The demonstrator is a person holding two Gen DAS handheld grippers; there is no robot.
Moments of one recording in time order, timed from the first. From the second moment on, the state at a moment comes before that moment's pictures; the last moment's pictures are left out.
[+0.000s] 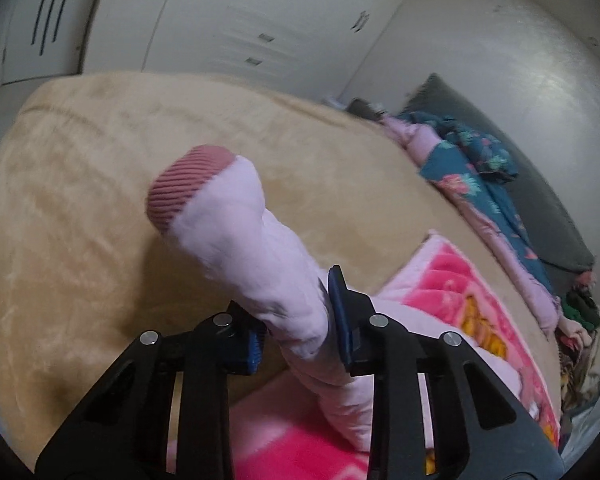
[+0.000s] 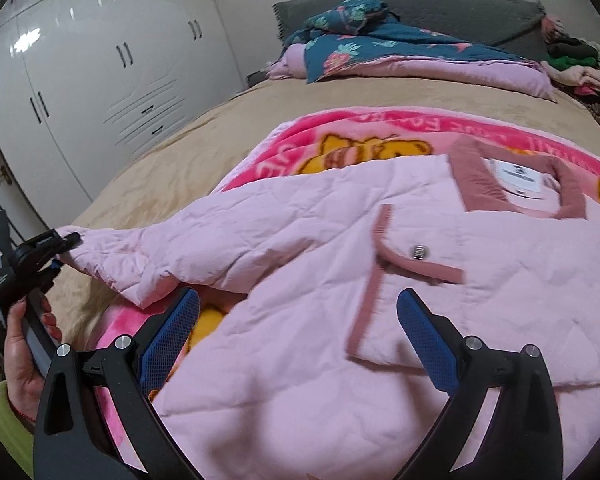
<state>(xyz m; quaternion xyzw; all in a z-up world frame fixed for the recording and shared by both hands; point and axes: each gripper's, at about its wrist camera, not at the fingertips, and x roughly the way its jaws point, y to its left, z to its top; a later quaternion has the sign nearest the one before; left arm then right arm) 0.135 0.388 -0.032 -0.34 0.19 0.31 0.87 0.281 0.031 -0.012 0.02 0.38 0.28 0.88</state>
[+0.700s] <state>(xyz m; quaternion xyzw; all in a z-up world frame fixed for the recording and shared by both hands) 0.151 0.251 0.069 -0.21 0.15 0.20 0.94 0.237 -0.126 0.039 0.06 0.33 0.22 0.92</state>
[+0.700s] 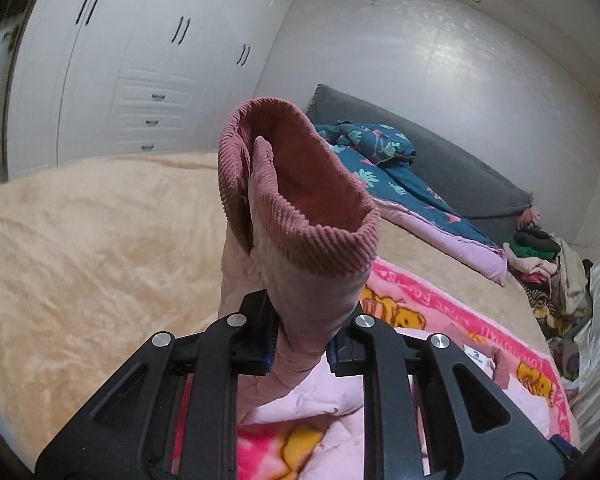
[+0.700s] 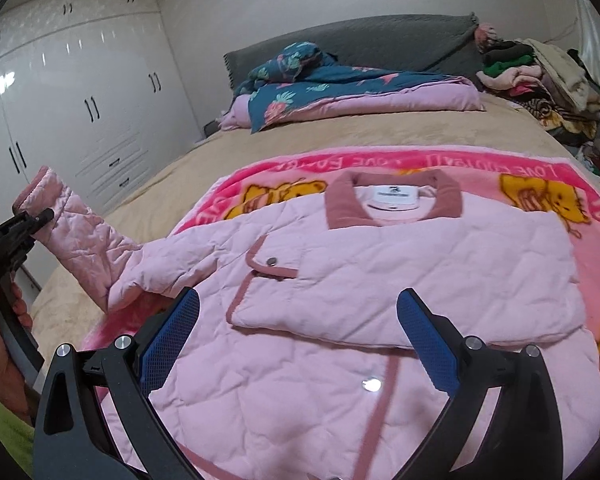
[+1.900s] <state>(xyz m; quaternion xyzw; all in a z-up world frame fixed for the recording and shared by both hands) 0.186 0.065 0.142 -0.12 0.15 0.03 0.98 0.203 -0.286 0.035 0.18 0.29 0.15 0.93</state>
